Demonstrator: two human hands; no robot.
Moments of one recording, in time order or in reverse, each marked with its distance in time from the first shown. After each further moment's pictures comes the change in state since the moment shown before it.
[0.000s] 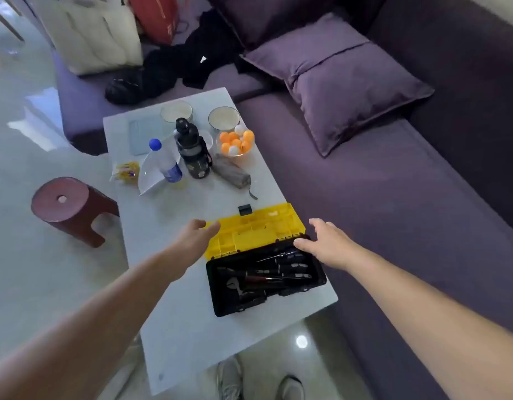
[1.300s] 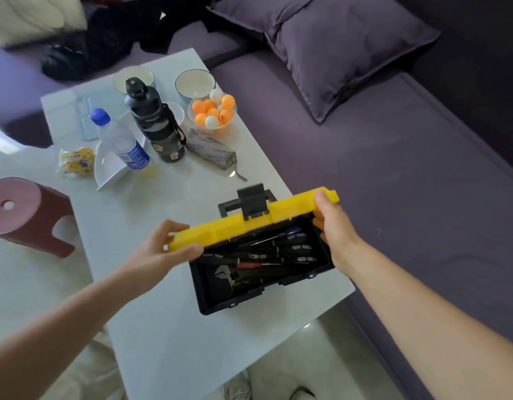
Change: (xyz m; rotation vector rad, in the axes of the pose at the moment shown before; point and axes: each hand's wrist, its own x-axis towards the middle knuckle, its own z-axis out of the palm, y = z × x) left_hand 0.075 -0.069 -0.013 0.096 -0.150 0.286; right_hand 0.072 0.034 0.064 1.010 0.228 0.205
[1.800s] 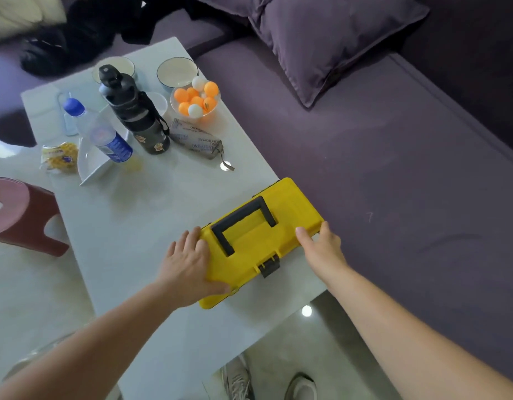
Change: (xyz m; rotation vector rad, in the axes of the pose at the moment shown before) left_hand 0.017 -0.030 0.085 1.110 -0.065 0.133; right_hand -0.022 0.066 -0.013 -0.482 0.150 0.080
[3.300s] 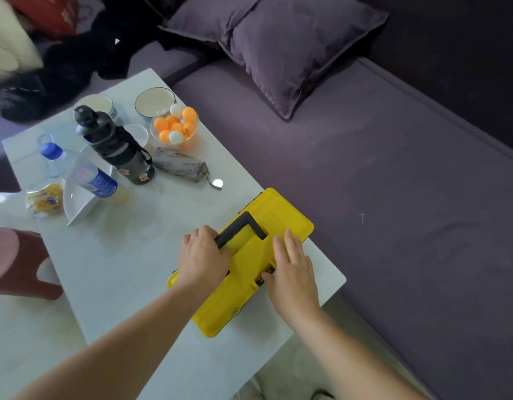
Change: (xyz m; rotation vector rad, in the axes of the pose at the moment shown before) left_hand 0.038 0.053 -0.047 -0.426 0.279 -0.203; right_hand -0.023 0.008 0.051 -0.470 0.151 -0.475
